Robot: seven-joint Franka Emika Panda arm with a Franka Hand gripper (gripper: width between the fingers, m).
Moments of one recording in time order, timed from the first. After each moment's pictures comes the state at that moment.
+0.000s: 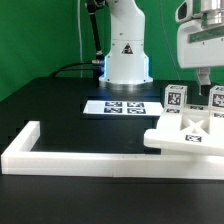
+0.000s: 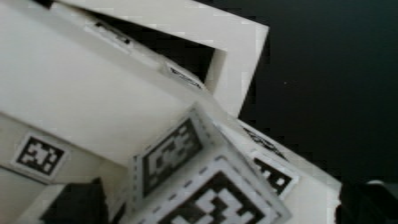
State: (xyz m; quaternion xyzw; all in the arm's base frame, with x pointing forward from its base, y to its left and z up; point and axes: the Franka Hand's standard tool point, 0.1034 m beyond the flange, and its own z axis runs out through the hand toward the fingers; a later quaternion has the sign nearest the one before) arm 0.634 0.108 0.121 -0.83 0.55 -0.08 0.08
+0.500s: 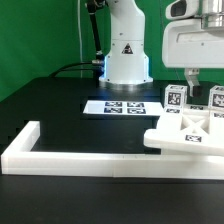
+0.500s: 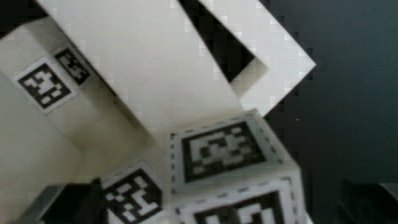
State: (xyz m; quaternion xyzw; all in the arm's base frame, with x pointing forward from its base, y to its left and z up) arm 0.630 0.105 0.117 -0.92 0.38 -0.07 0.04
